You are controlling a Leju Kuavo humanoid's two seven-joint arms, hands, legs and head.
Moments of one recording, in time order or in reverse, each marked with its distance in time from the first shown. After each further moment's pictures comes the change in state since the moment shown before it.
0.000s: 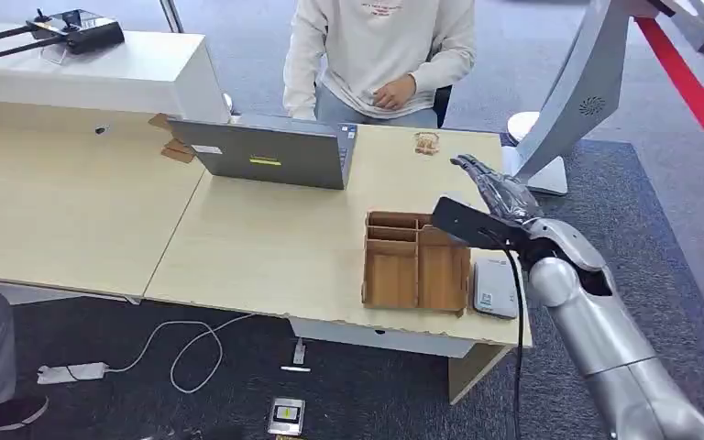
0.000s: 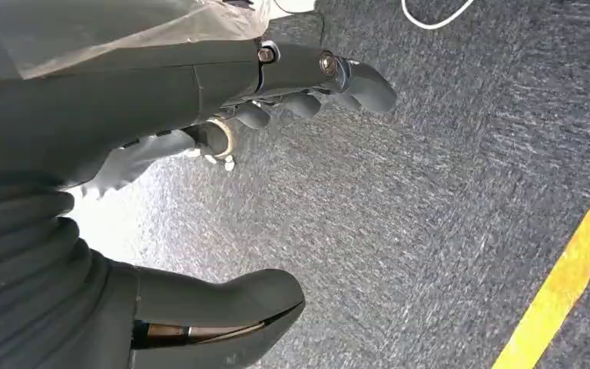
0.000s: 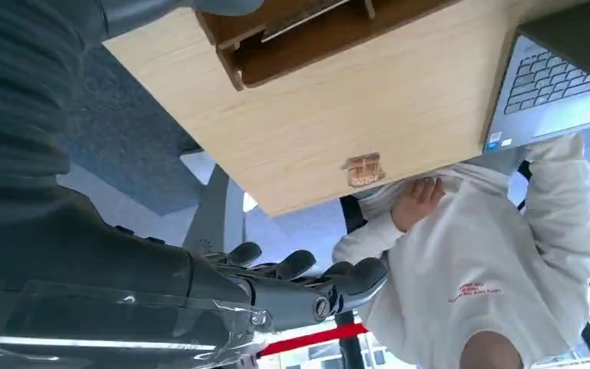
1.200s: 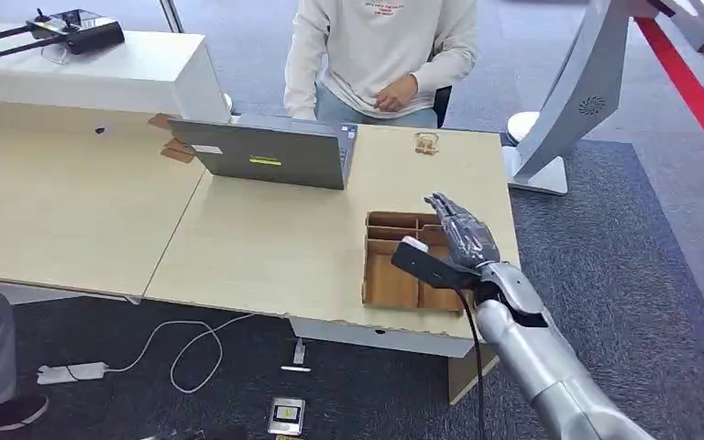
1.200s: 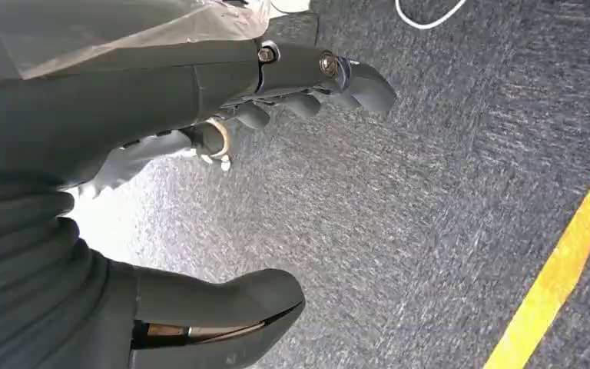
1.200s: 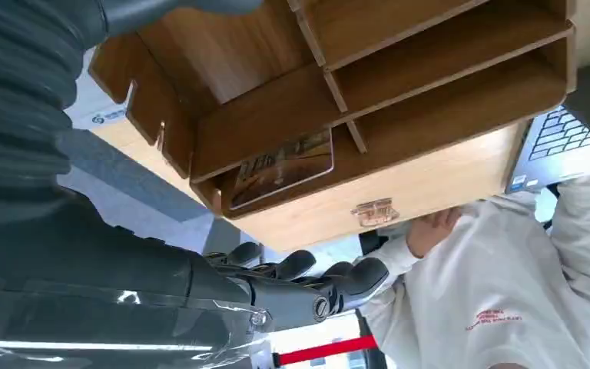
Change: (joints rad) left arm -0.003 -0.008 0.000 0.000 -0.003 -0.003 0.000; right arm 0.054 0.142 0.085 0.318 0.104 -0.362 -0.048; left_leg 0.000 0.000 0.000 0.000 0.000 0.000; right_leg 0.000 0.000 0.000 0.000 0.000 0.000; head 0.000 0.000
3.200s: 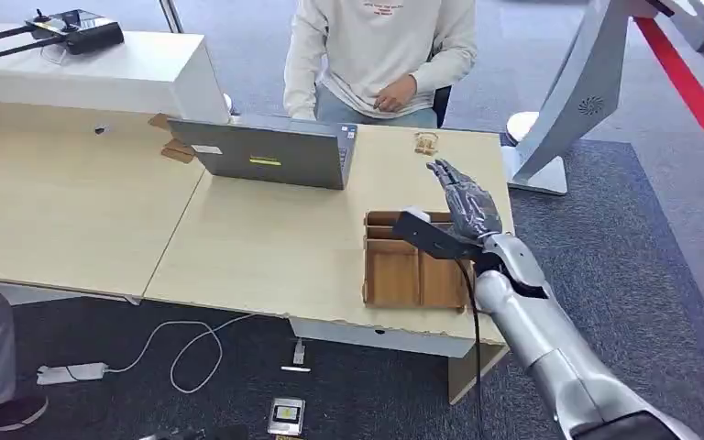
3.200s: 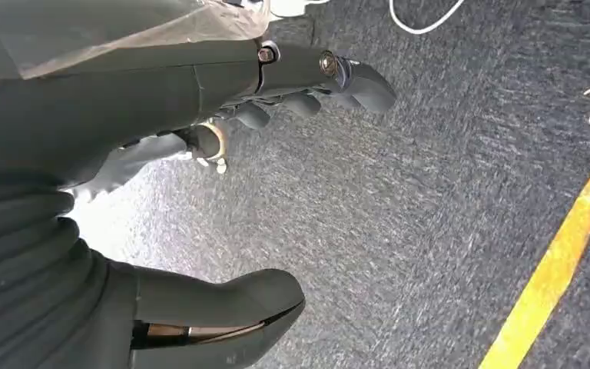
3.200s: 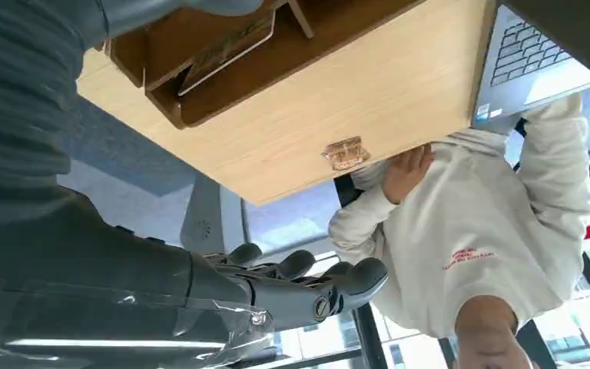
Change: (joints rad) left arm -0.003 -0.001 0.002 0.000 -0.003 0.002 -0.012; right arm -0.121 0.043 -0.020 0.106 -0.018 -0.065 -0.069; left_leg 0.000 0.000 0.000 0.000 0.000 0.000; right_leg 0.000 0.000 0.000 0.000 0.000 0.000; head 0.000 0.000
